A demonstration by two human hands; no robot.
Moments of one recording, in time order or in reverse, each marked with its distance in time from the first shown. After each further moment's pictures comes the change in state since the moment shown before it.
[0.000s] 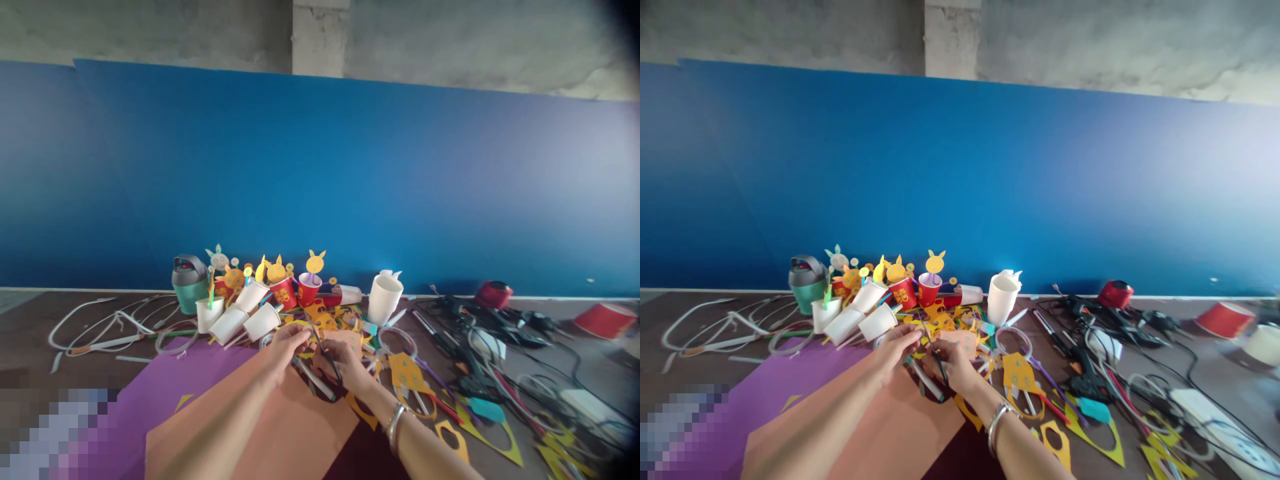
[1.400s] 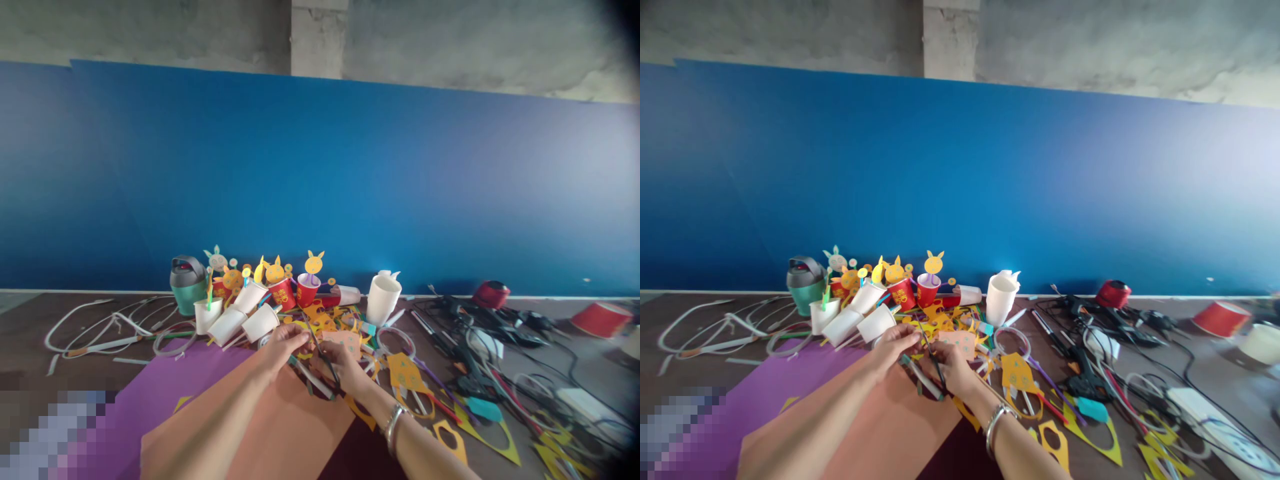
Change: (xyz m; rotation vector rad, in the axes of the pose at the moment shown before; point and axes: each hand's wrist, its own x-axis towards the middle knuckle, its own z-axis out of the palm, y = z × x) left_hand 0.001 0.007 -0.008 0.104 -0.077 -0.028; right_hand -0.001 0.002 0.002 0.003 -0.021 0.005
